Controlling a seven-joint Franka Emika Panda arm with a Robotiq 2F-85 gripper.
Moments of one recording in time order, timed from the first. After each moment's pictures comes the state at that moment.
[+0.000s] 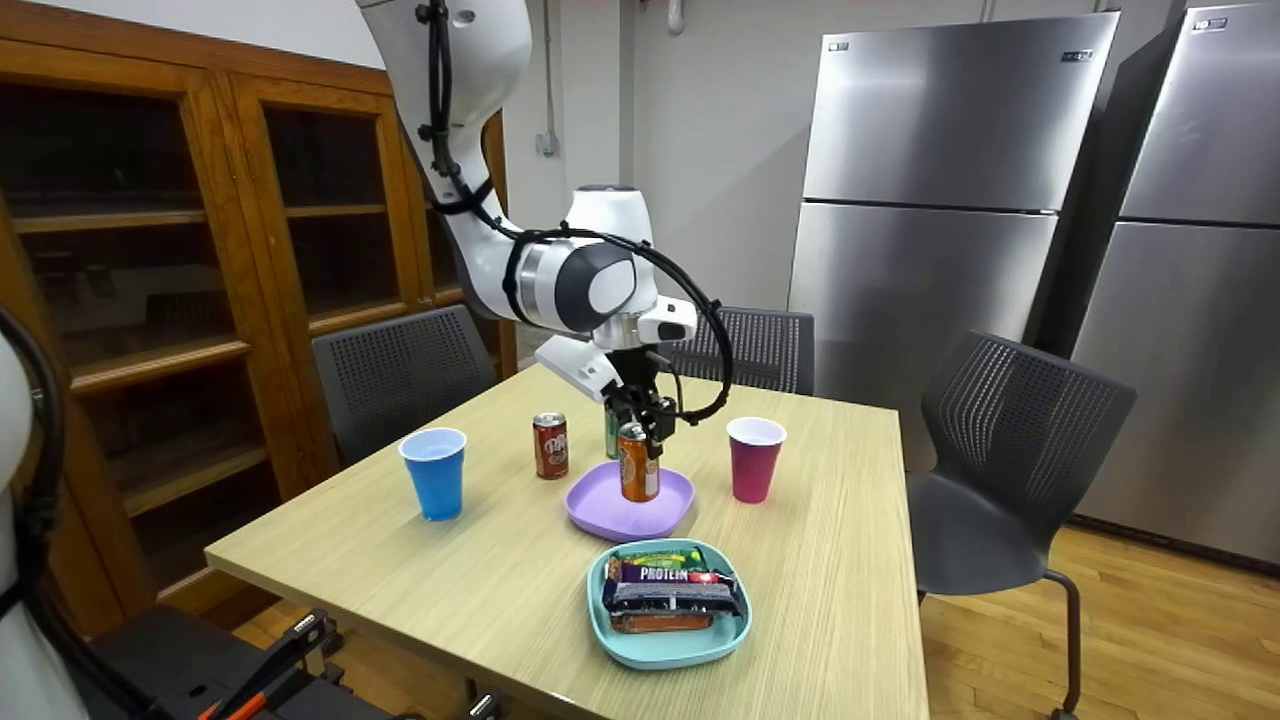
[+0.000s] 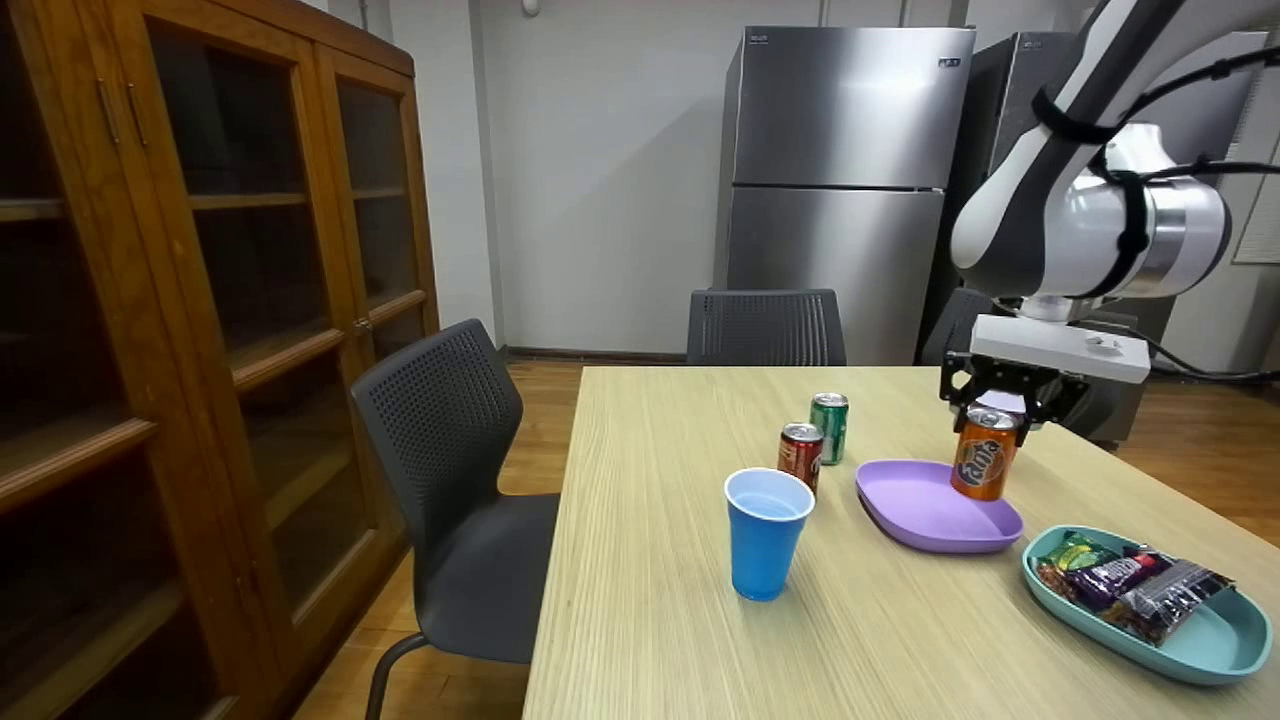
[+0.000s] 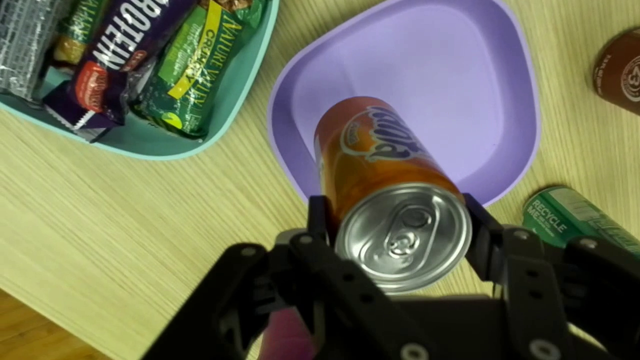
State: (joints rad) arm 0.05 0.45 -0.18 -2.23 0.11 2.88 0.24
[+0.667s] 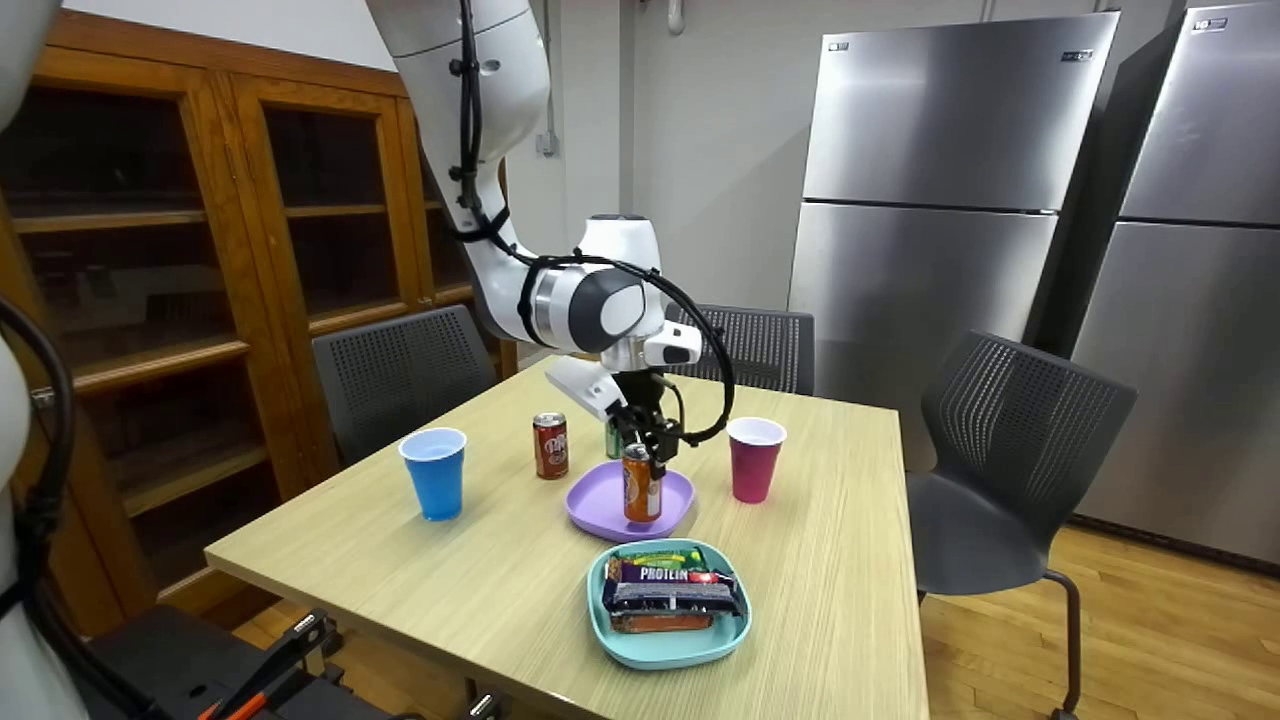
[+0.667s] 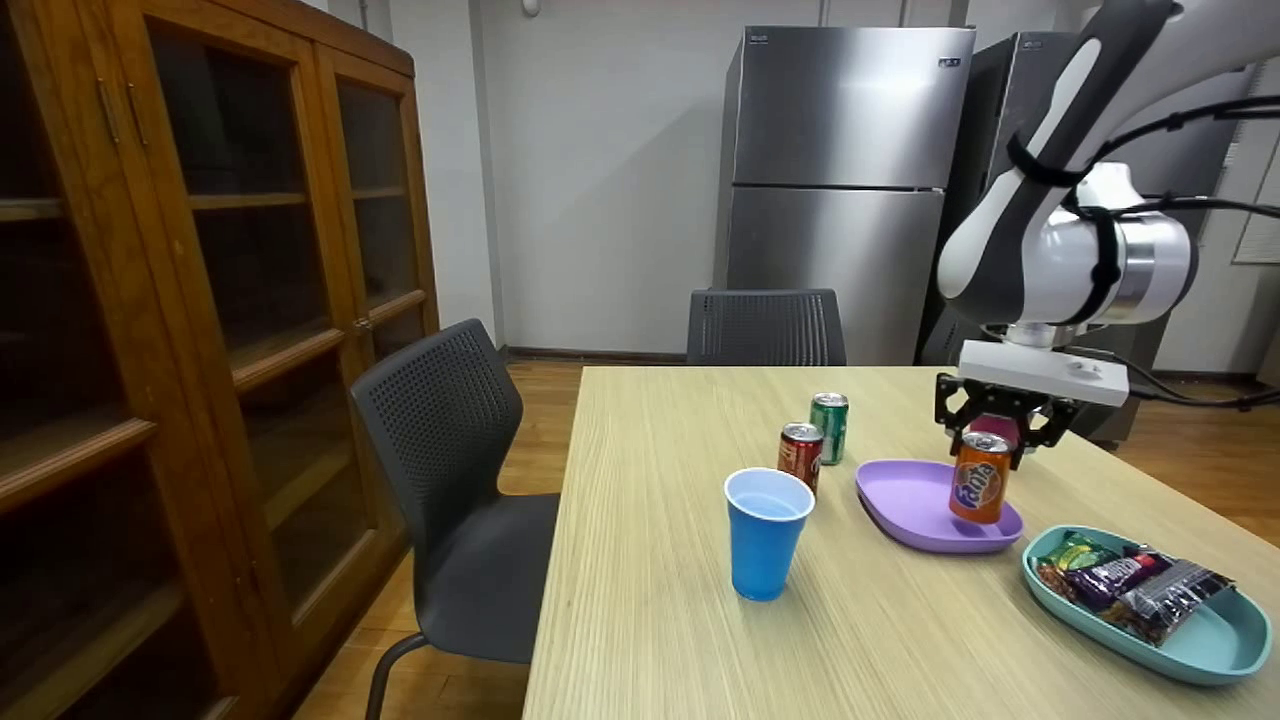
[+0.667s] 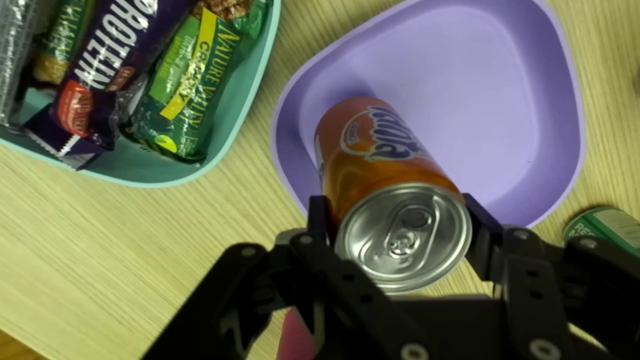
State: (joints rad) arm 0.05 0.55 -0.18 -2.15 0.11 2.85 0.27
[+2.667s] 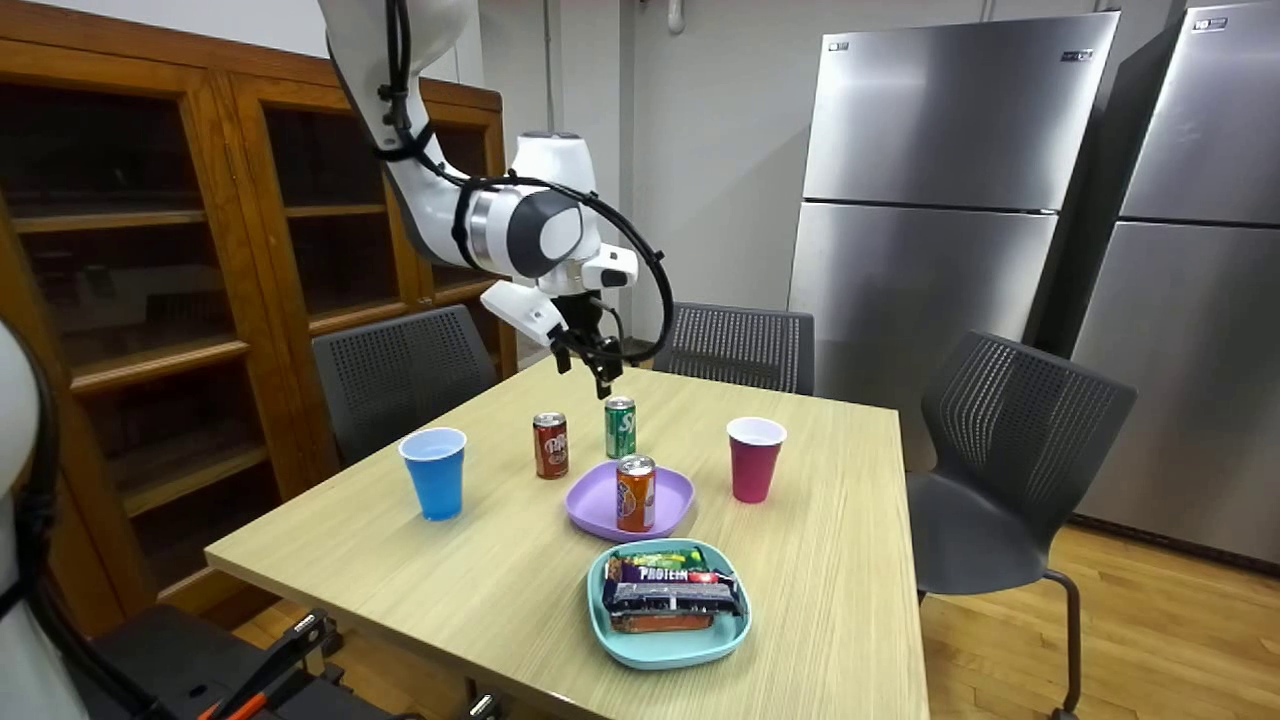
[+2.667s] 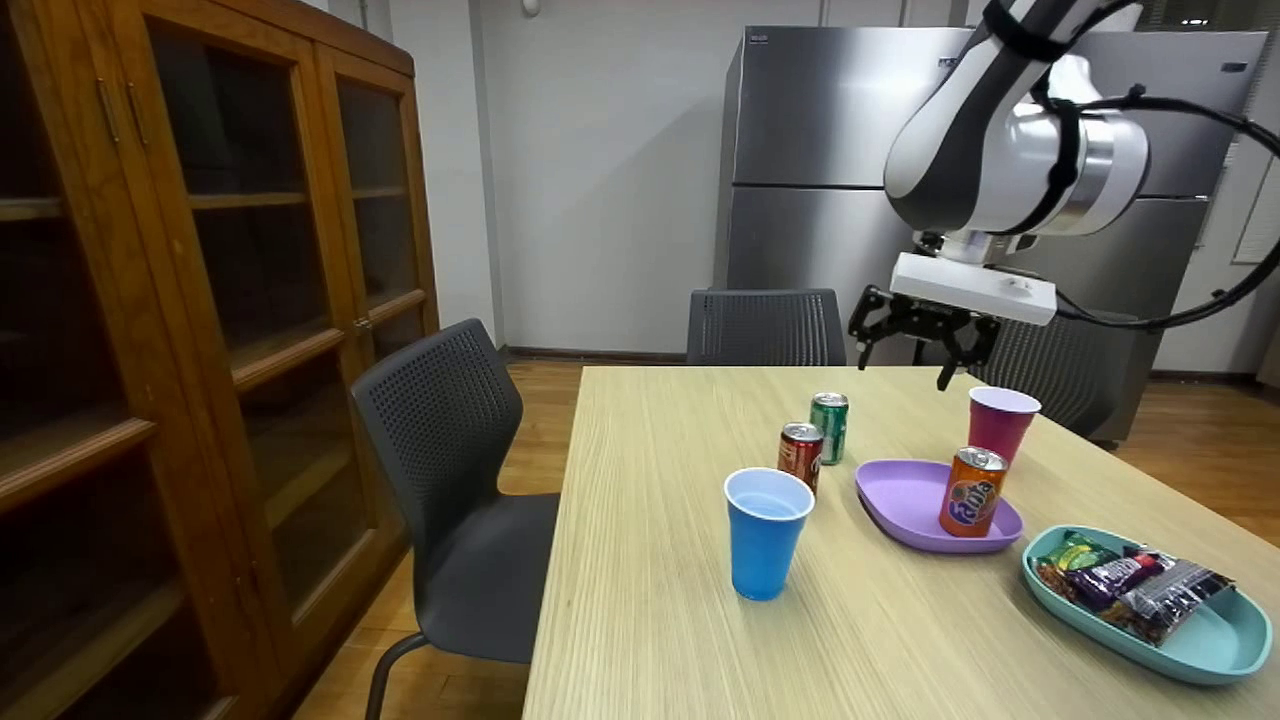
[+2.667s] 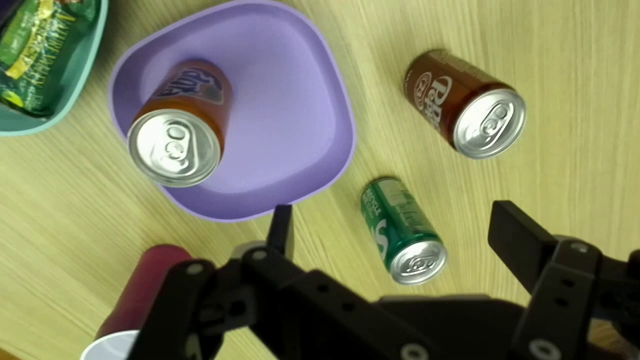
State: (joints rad) arm 0.07 0.35 -0.04 -2.21 0.11 2.83 0.27
